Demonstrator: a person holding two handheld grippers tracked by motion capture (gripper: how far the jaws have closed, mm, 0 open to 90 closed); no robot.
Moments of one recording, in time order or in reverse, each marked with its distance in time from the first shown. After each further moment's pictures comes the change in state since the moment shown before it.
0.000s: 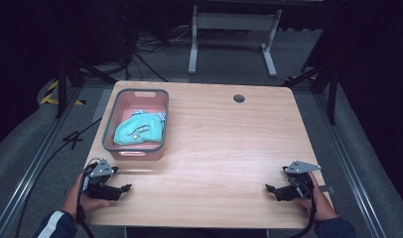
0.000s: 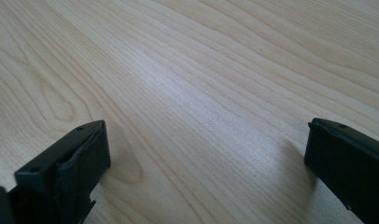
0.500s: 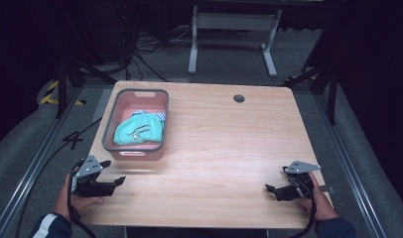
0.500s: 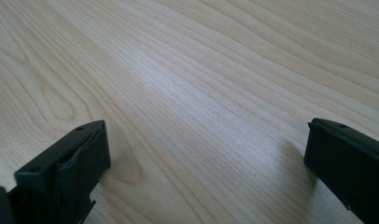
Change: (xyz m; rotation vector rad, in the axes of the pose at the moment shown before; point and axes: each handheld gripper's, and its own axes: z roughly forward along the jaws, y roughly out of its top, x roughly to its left) left arm -0.002 0.013 -0.038 -0.120 0.081 -0.032; right arm 0.000 0.000 0.000 0.000 0.000 -0.001
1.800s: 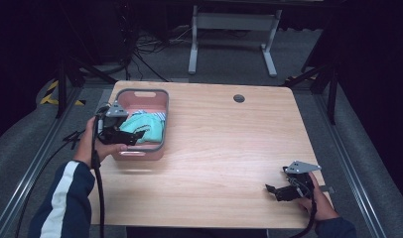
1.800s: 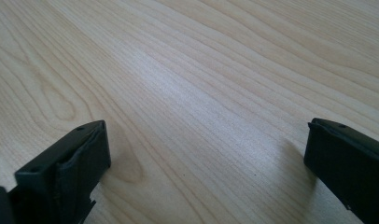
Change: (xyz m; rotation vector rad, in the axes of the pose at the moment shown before) left arm 0.024 0.152 0.043 0.097 0.052 0.038; right arm 0.000 0.000 0.000 0.001 0.001 0.001
